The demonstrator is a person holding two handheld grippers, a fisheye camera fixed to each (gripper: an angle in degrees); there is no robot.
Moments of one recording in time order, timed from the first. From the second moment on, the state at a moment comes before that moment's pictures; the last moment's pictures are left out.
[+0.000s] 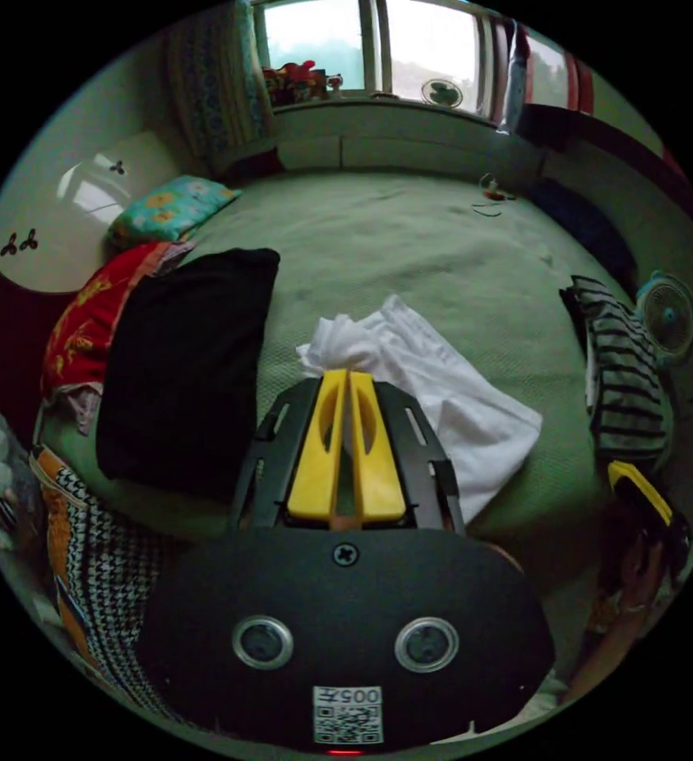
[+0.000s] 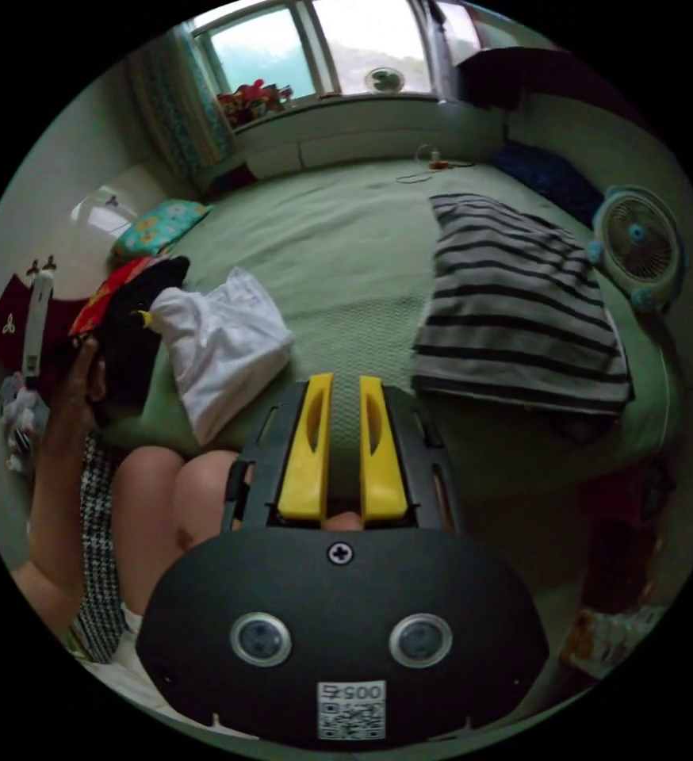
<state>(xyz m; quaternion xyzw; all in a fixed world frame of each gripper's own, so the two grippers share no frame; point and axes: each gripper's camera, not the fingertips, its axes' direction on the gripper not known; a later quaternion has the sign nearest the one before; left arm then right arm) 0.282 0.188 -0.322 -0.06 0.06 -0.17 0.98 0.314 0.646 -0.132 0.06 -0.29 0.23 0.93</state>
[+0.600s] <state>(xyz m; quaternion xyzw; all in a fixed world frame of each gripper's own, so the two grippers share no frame) 0.360 0.201 -0.306 -0.11 0.15 -0.01 0.98 0.265 0.591 -0.089 0.04 -0.31 0.22 0.92</state>
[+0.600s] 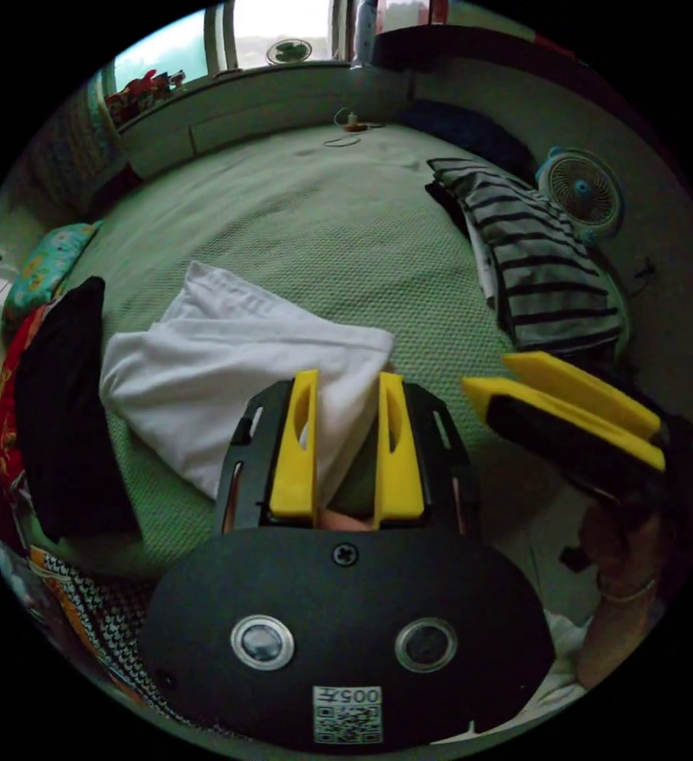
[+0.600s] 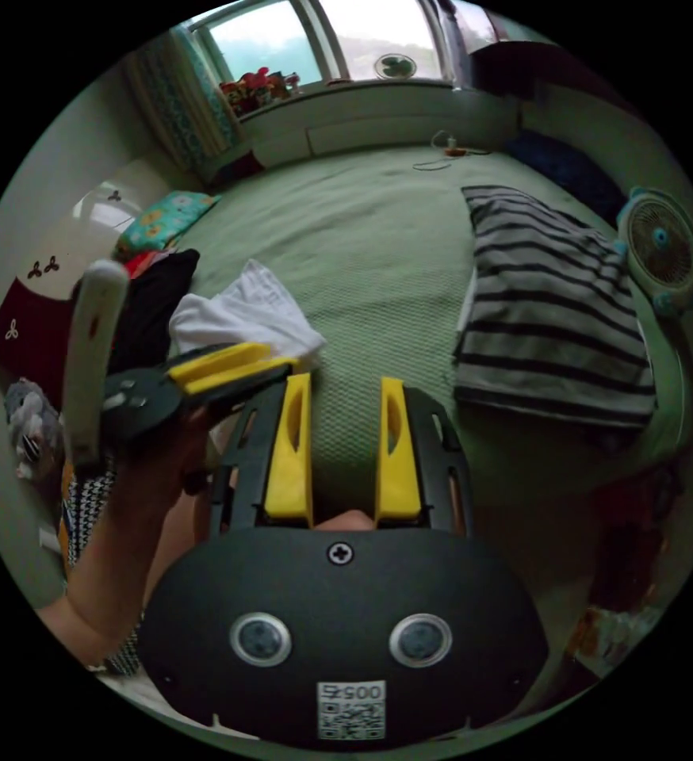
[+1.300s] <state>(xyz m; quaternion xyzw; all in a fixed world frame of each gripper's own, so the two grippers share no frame) 0.153 0.319 -0.378 -0.04 0.21 -0.15 0.97 0.174 0.516 -0.056 0.06 -0.38 0.15 0.91</state>
